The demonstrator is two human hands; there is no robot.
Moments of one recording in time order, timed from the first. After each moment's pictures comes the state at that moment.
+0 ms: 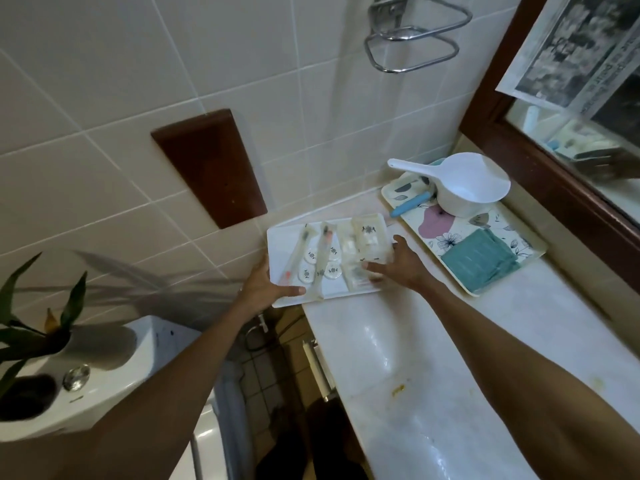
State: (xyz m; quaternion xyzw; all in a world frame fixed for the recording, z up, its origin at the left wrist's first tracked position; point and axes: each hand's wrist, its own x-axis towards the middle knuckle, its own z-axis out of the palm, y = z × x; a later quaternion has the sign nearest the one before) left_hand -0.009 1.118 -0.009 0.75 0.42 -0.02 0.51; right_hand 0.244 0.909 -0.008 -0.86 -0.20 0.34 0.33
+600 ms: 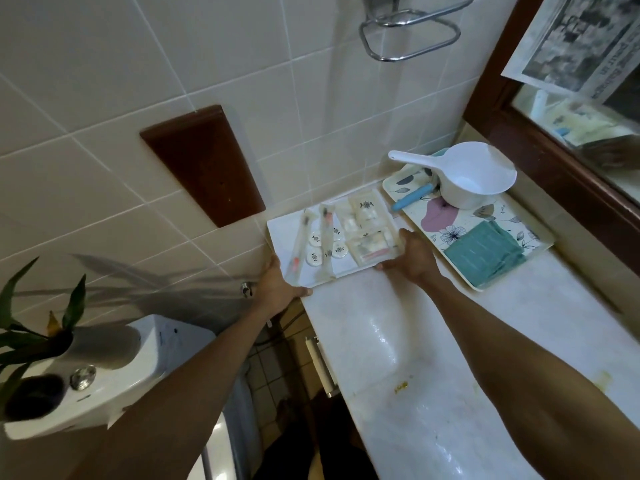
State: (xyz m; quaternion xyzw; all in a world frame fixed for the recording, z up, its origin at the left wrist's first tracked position) left_hand 0.016 1.096 -0.022 0.77 0.47 -0.02 0.42; right_hand 0.259 0.902 -0.020 -0.90 -0.26 0.23 0.27
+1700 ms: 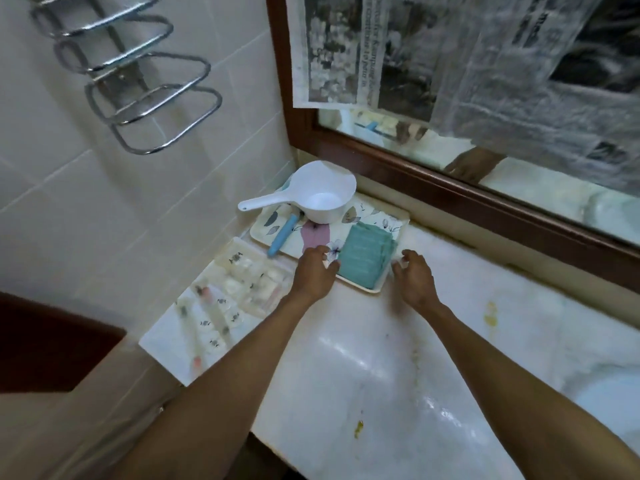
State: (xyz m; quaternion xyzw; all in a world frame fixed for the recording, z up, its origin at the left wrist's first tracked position) left_hand 0.272 0.948 0.013 0.89 0.13 -0.06 0.43; right_hand 0.299 0.729 -0.015 -0.92 0.07 0.10 0.38
